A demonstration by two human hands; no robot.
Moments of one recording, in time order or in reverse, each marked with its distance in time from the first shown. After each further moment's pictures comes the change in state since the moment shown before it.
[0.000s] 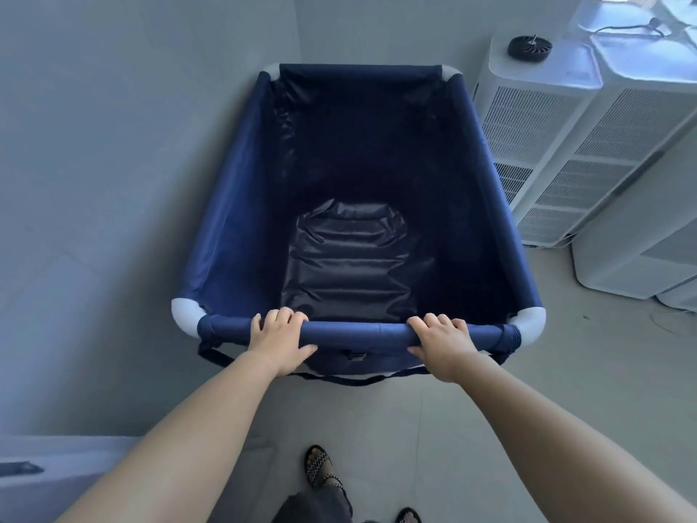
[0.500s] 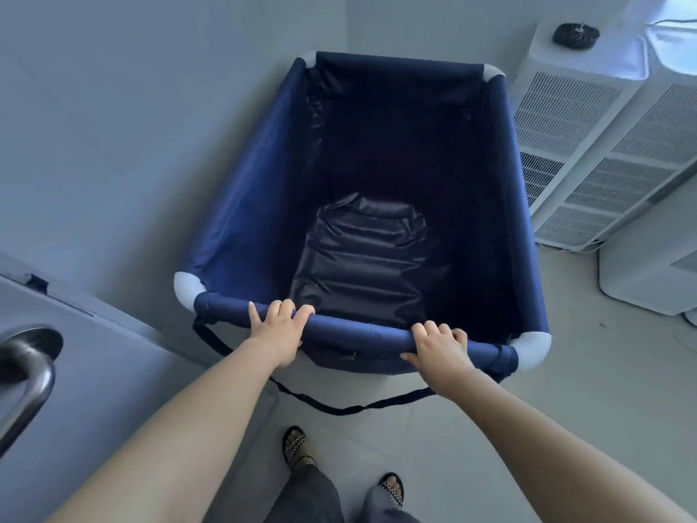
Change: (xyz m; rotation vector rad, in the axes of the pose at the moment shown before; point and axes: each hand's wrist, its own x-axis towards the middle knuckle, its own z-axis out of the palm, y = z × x) left_hand -0.106 0.030 0.047 0.106 -0.075 -0.098; right_hand -0.095 -0.015 0.047 -0.046 0.024 -0.039
